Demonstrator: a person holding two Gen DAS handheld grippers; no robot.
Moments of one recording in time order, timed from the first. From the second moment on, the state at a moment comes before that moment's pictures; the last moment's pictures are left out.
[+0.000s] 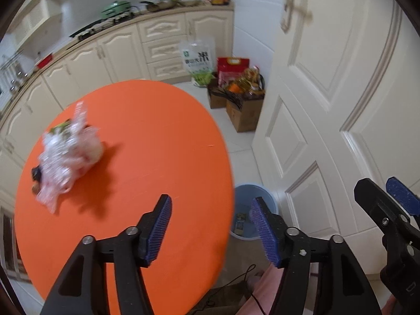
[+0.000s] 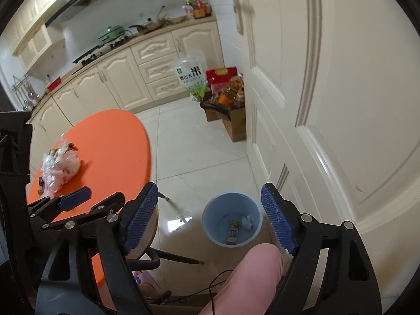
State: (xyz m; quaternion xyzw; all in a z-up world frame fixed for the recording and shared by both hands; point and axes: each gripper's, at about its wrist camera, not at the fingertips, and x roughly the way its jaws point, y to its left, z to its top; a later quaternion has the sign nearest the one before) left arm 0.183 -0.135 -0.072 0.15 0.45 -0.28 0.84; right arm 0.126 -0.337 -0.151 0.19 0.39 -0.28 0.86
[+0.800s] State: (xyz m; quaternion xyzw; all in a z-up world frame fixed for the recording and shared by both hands) left arm 0.143 0.094 -0.038 0.02 0.41 -0.11 0.90; right arm 0.196 -0.175 -0.122 0.10 0.36 -0.14 0.92
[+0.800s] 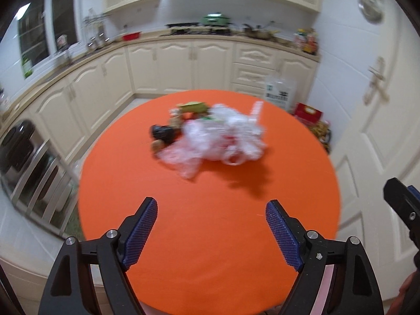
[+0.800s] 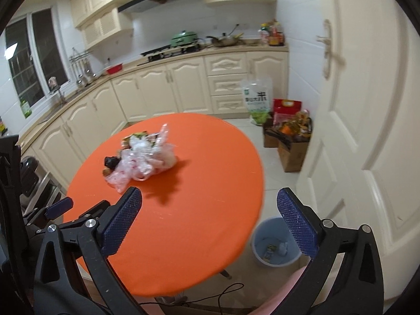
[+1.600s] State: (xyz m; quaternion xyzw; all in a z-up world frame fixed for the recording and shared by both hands) left arm 0.293 0.205 -0.104 -0.06 0.52 0.01 0.85; right arm 0.404 -0.119 -0.234 0.05 0.51 -0.04 0.86
